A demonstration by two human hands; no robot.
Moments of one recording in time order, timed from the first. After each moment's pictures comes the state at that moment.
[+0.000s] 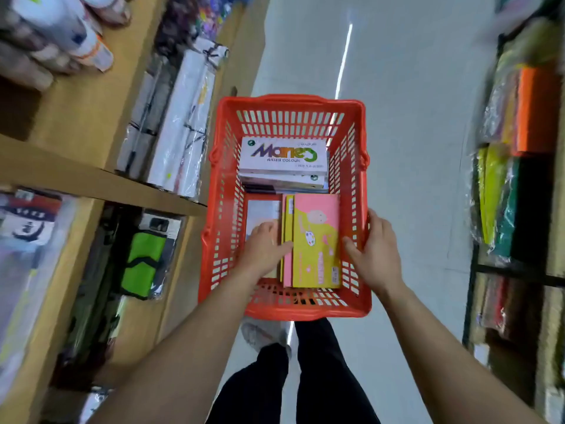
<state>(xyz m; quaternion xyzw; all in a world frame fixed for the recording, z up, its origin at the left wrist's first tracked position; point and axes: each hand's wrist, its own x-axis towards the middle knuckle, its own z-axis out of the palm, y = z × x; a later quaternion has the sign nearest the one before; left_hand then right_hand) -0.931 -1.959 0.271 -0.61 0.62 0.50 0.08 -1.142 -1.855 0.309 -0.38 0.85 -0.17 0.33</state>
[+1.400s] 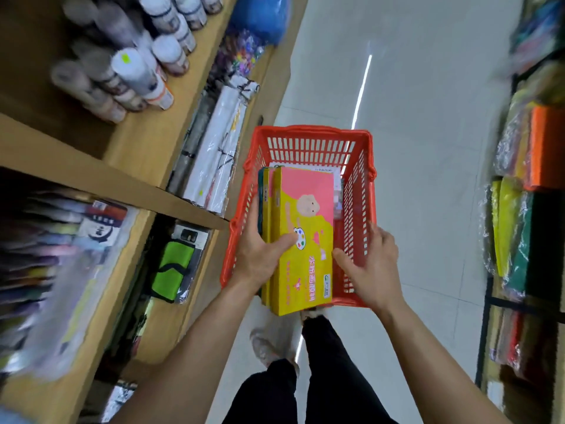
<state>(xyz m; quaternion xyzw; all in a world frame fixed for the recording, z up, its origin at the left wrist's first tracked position) -0.910 -1.974 0.415 -0.59 0.50 0.59 -0.25 -1.106 -1.877 0.391 -0.38 0.83 -0.22 0.35</state>
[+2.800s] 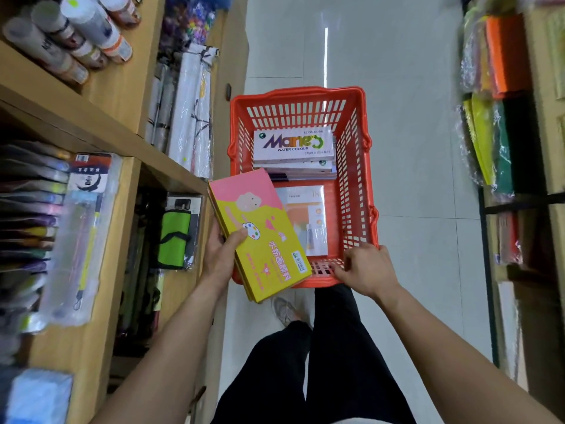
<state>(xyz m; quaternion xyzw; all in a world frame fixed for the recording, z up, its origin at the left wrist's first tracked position) -0.784 -1.844 0.366 -0.62 0.44 0.62 -0.20 -1.031 -1.690 0.323 -0.51 0.80 0.06 0.32</state>
